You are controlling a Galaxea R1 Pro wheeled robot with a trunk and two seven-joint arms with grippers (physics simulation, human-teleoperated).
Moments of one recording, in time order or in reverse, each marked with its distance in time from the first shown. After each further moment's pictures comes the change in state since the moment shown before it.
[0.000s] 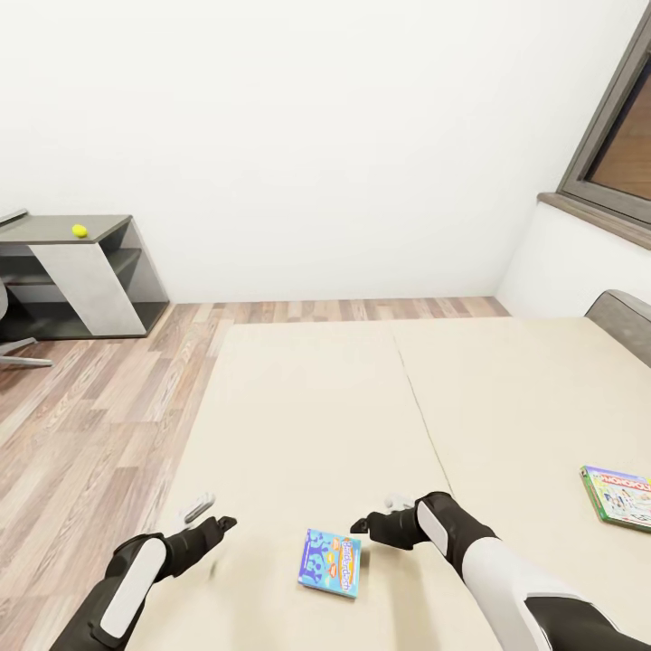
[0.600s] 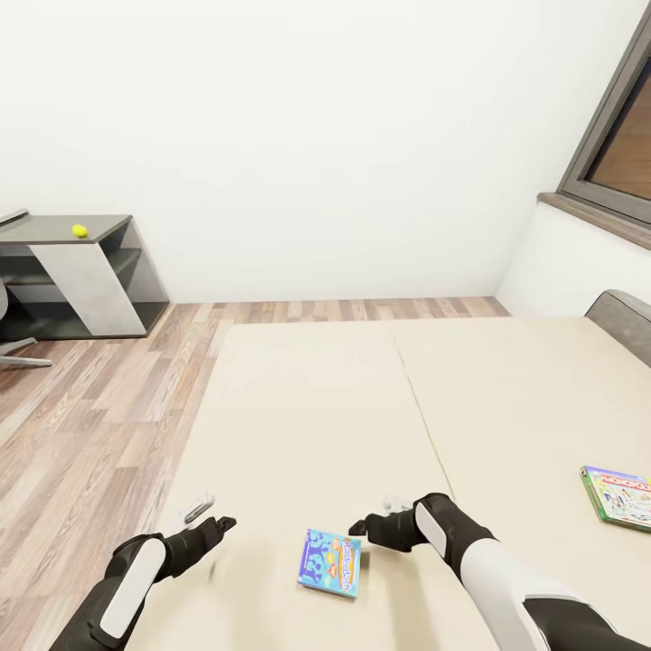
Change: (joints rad) left arm 0.001 0.001 0.000 0.000 0.000 0.000 0.000; right arm 0.004 0.007 0.000 0.000 0.000 0.005 -0.001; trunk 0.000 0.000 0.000
